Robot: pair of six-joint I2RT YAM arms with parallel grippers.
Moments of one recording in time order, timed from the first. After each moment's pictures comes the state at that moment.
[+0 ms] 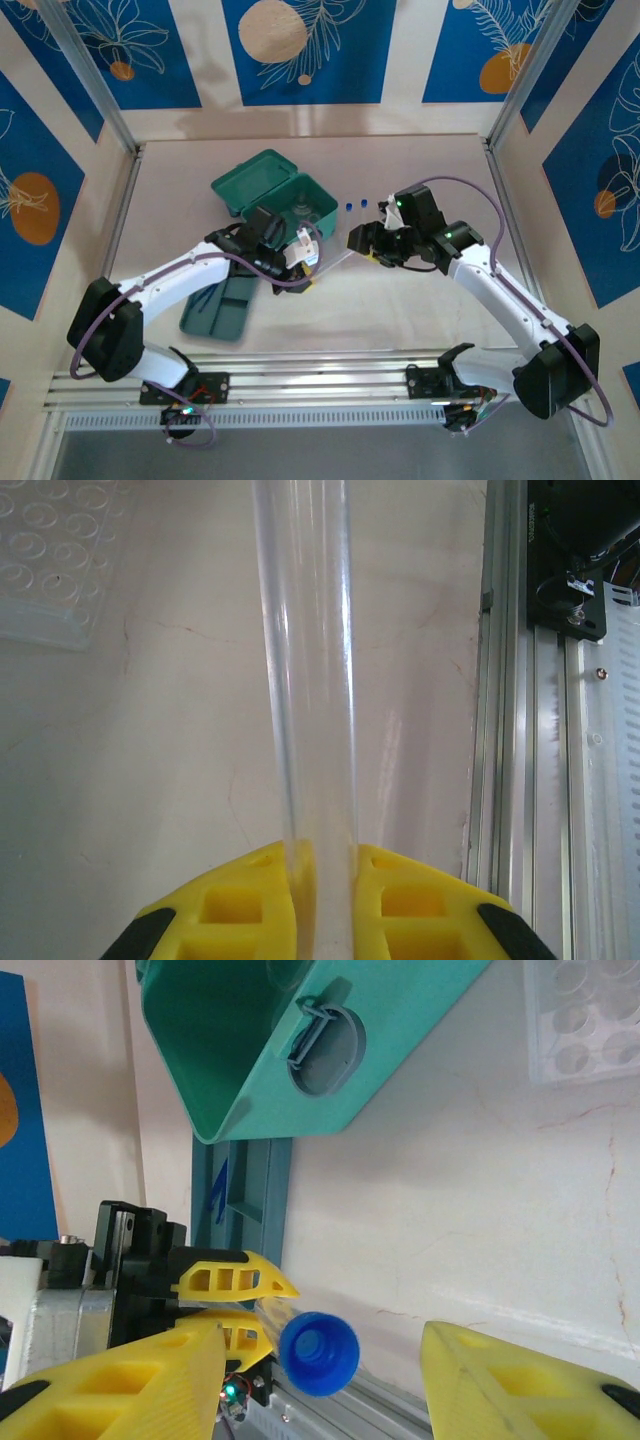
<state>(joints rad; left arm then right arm) -0.68 1.44 0.99 -0.57 0.63 0.40 0.47 1.18 1.03 -0.71 -0.49 0.79</state>
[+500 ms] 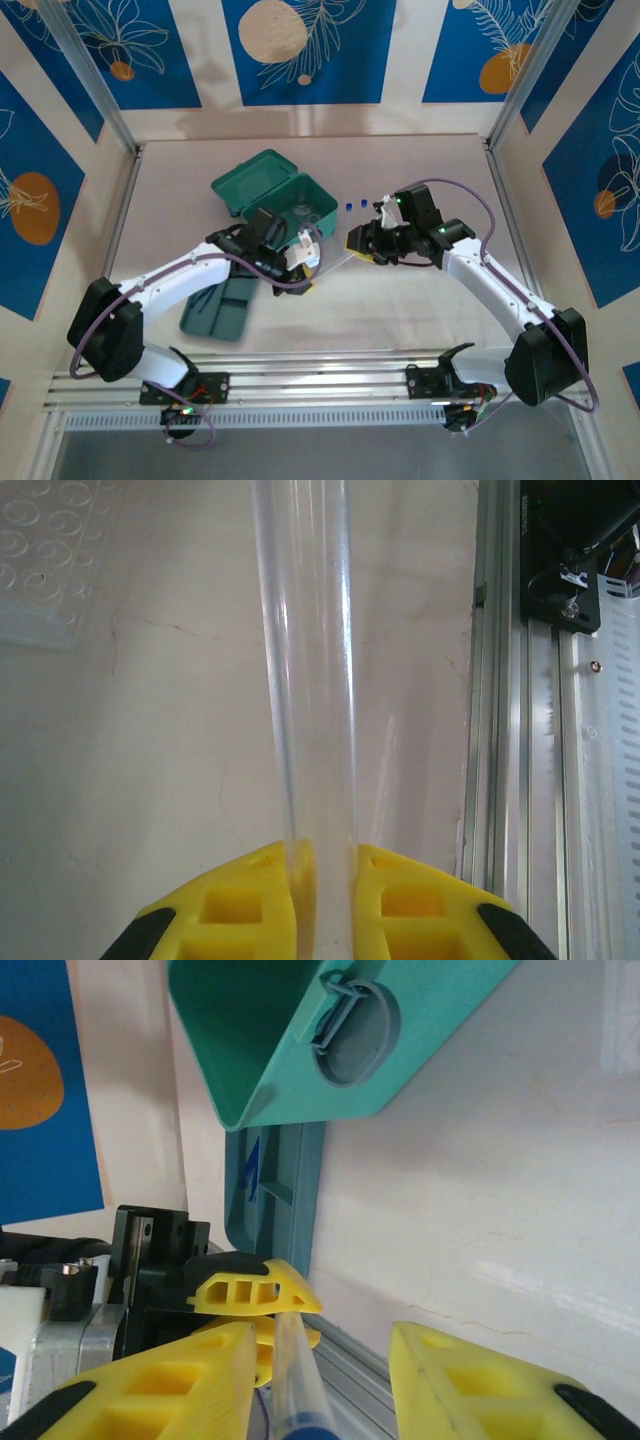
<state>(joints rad) -0.69 1.44 0.99 -0.57 0.63 0.41 0.42 1.25 0.99 -0.61 -0.67 0.76</state>
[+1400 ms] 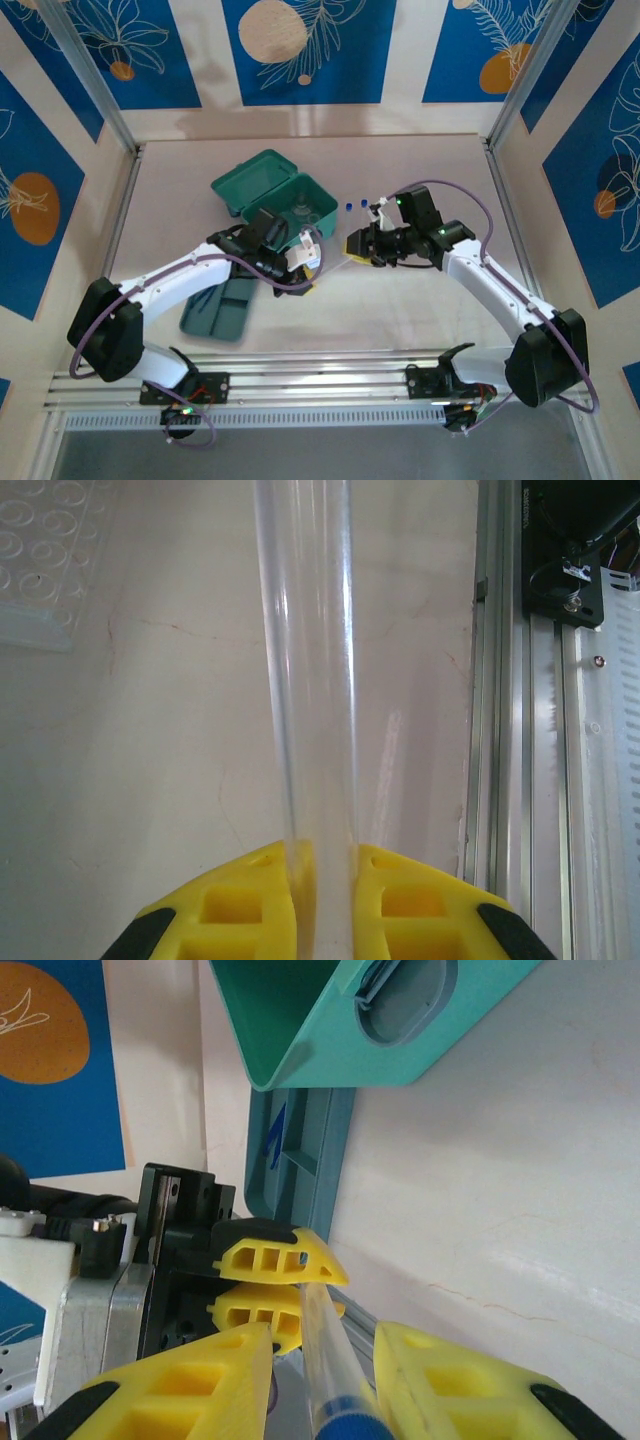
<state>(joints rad) -0.70 1.44 0.99 -0.57 0.62 0.42 0.42 1.24 0.97 -0.60 -0.75 0.72</state>
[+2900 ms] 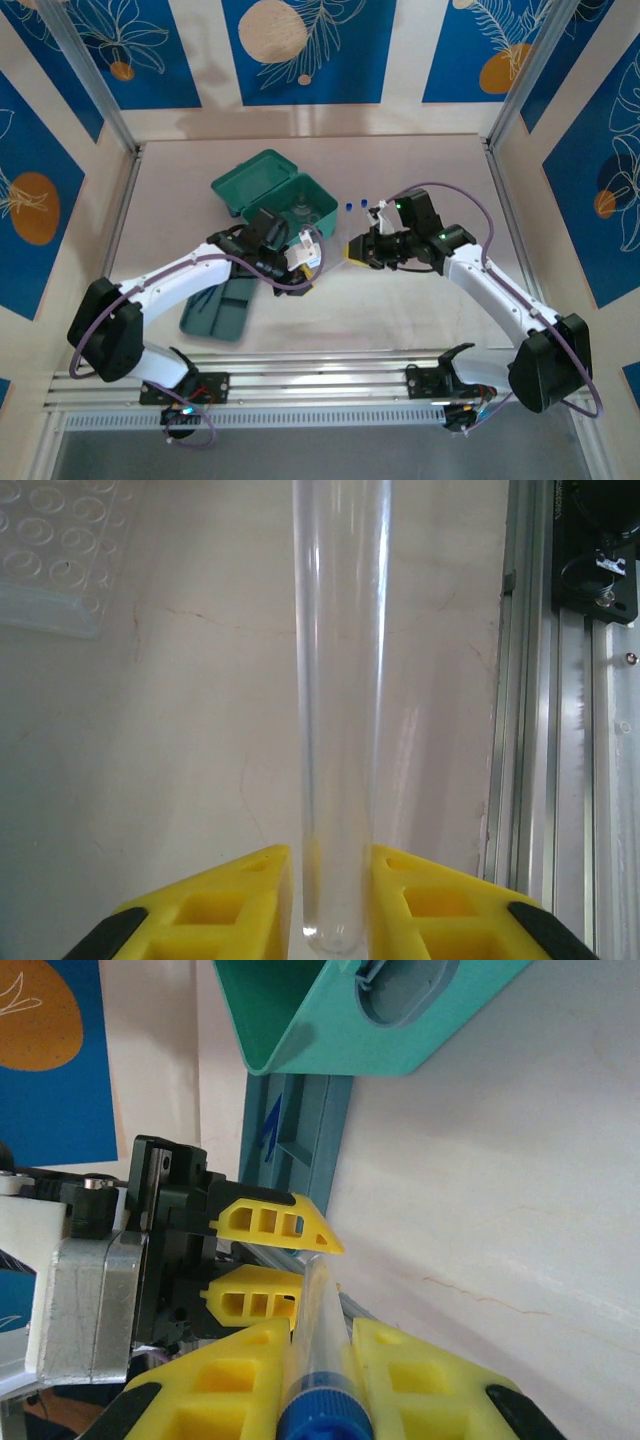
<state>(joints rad) -0.70 1.44 0.99 -0.57 0.57 0.41 0.44 1.21 0.95 -0.60 -0.72 0.71</state>
